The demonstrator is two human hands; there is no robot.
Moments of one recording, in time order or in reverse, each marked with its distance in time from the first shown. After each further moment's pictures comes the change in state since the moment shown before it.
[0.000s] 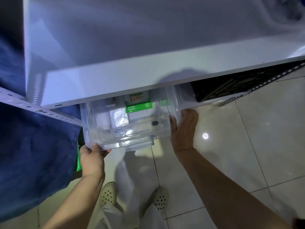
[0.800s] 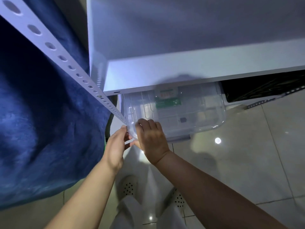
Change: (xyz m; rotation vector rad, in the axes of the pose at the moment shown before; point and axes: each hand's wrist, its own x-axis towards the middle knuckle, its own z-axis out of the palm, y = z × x) left_hand 0.038 0.035 -0.072 0.085 -0.497 -0.058; right_hand -0.088 -0.159 0.088 -0.364 -0.371 -0.634
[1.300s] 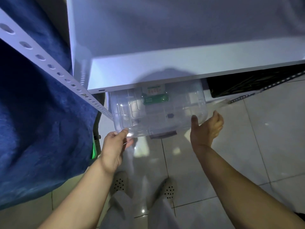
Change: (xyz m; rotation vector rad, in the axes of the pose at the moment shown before) left_hand -0.001 -0.007 0.033 -0.184 0.160 -0.198; right_hand -0.058 0.142 -0.020 0.400 0.201 1.184
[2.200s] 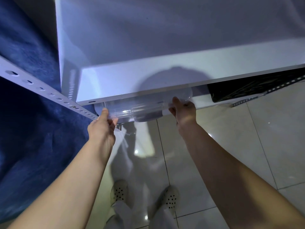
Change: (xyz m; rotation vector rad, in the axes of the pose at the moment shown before) left_hand 0.057 0.056 0.033 -0.324 0.266 0.131; right_hand 0.044 -0.075 0.044 0.954 -0.447 0.499
